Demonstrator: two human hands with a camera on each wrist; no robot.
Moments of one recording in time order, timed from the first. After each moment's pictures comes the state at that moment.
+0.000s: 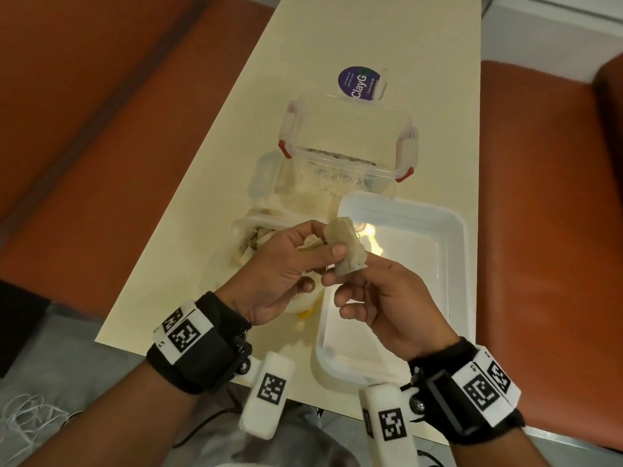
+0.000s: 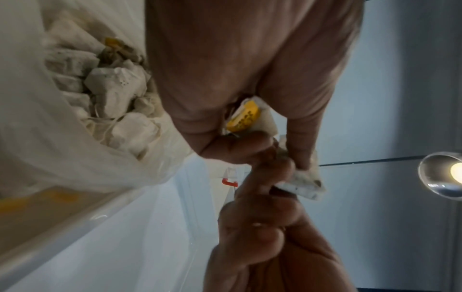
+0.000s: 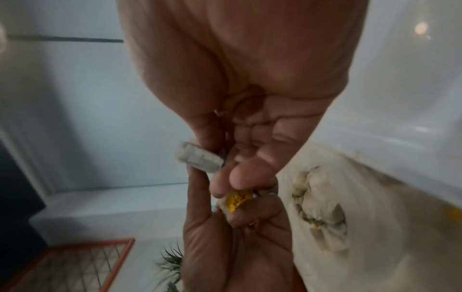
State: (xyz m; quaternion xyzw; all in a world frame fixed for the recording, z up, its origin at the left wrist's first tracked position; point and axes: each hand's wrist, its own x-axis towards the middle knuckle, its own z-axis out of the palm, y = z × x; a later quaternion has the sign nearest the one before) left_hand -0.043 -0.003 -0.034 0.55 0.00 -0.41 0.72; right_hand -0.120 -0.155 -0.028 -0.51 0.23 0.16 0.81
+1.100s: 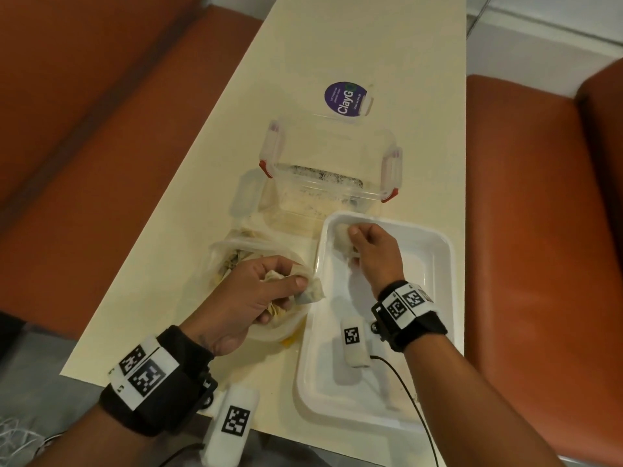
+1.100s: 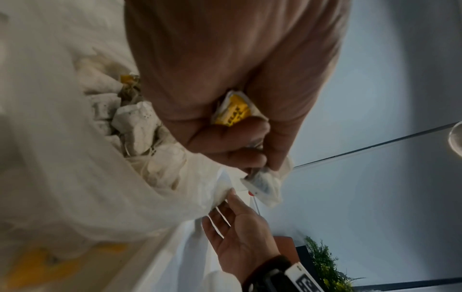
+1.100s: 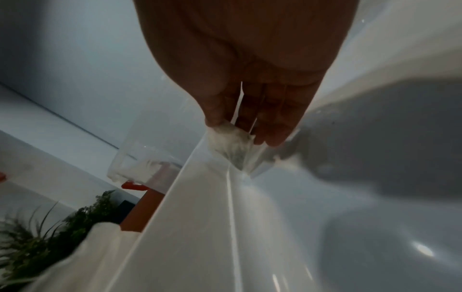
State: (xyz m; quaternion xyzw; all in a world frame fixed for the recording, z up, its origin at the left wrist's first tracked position) left_hand -0.029 0.005 -0.065 0.66 0.05 -0.39 0.64; right_hand -0.028 -0.219 -0.137 -0.75 0.33 -0.02 0.58
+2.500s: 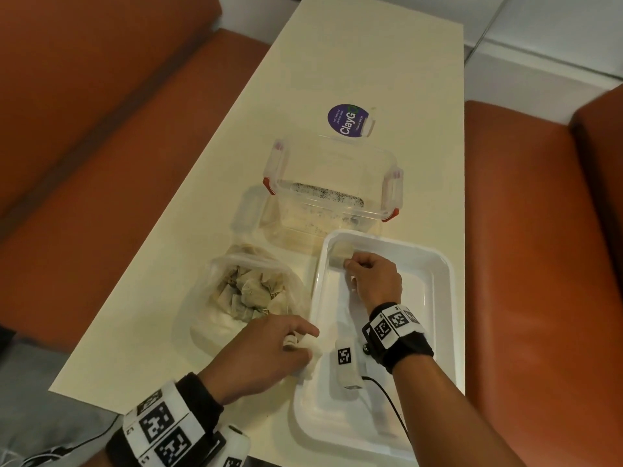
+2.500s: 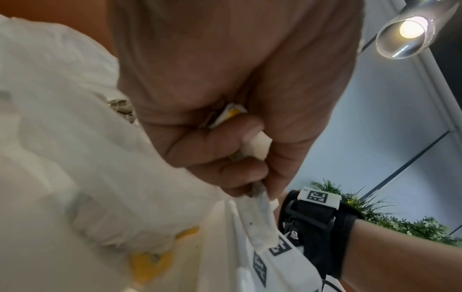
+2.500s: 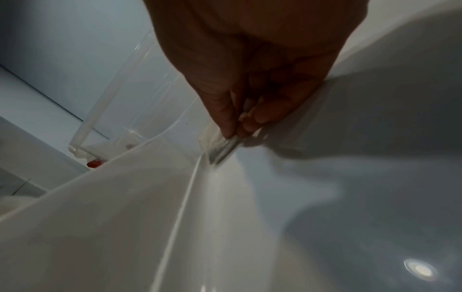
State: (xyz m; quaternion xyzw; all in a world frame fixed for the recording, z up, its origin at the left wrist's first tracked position) left_hand -0.061 0.003 -0.073 0.81 -0.13 -0.39 0.41; right_hand -0.028 -0.227 -0.167 -0.80 0.38 0.01 0.47
